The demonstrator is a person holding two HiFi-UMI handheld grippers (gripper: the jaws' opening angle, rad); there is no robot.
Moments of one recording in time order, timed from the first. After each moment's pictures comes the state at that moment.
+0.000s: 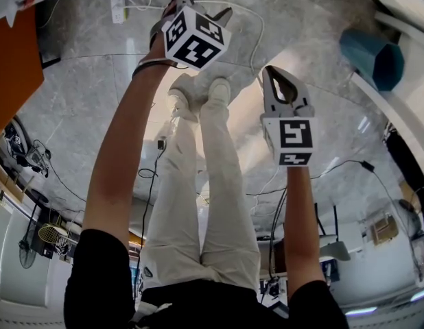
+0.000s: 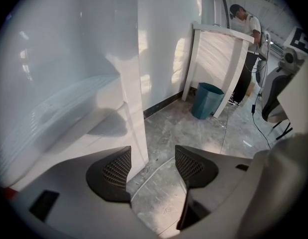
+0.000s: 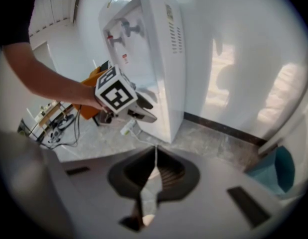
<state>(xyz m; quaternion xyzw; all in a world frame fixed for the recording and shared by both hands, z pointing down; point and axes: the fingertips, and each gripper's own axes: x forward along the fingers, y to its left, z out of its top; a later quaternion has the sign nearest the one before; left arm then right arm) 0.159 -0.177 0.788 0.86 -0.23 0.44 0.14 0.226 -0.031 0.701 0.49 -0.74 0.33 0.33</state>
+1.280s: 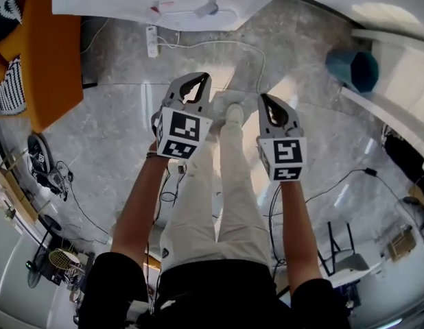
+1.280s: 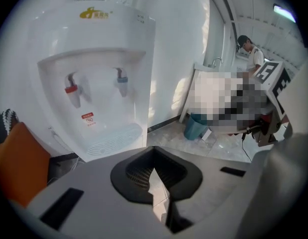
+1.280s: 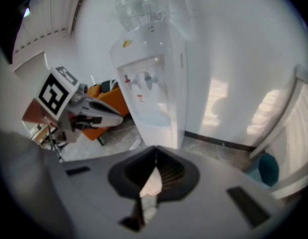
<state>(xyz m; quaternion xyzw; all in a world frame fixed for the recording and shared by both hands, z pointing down) 0.068 -0.091 0.558 0.87 -0.30 0.36 0.17 0.180 -0.024 0.546 0.54 -0.73 0.31 0.27</state>
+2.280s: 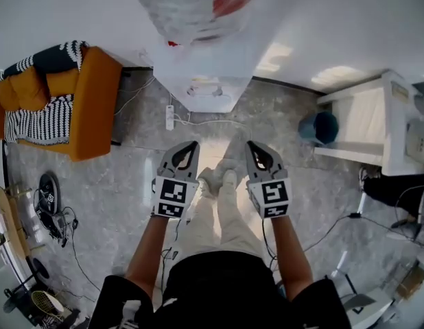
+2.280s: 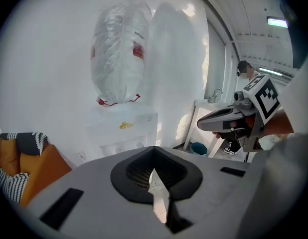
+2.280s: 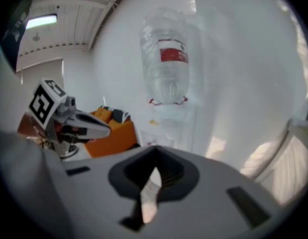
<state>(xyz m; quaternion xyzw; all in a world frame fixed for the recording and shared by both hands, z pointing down) 0.013 -0.065 0.286 0.88 -0.37 0.26 0.13 0.143 -0.038 0.281 0.56 -0.78 0.19 0.19</state>
